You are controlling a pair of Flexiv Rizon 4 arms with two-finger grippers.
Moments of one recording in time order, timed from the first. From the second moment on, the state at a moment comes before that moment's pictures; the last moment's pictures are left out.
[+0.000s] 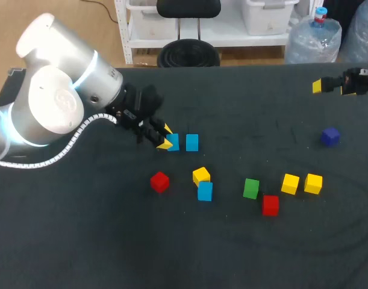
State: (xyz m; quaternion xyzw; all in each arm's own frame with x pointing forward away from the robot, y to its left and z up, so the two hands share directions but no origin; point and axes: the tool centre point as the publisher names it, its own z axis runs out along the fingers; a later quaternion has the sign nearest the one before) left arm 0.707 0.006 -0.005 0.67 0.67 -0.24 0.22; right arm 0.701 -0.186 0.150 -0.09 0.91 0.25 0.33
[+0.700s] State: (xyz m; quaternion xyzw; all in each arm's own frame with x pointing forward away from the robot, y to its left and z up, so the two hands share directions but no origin) left arm 0.703 0.004 -0.005 0.67 0.67 -0.24 0.22; right arm 0.701 -0.186 0.150 -0.09 0.91 0.25 0.33
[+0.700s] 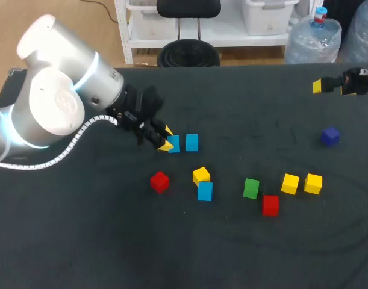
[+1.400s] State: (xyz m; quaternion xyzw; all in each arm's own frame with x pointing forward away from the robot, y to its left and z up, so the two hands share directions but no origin) left arm 0.704 0.004 -0.006 0.67 0.67 -0.23 0.22; right arm 0.701 -0.186 0.150 -0.09 0.91 0.25 0.33
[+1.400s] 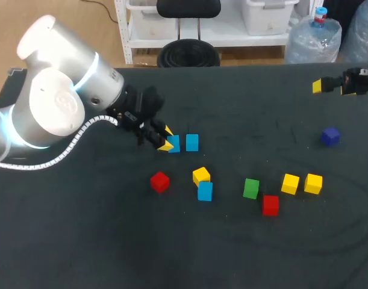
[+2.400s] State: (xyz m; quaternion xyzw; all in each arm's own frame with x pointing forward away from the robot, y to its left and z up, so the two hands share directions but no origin) left arm 0.706 0.004 -0.006 0.67 0.67 -0.23 0.22; right arm 0.701 -0.186 0.150 -0.09 0.91 0.25 0.33
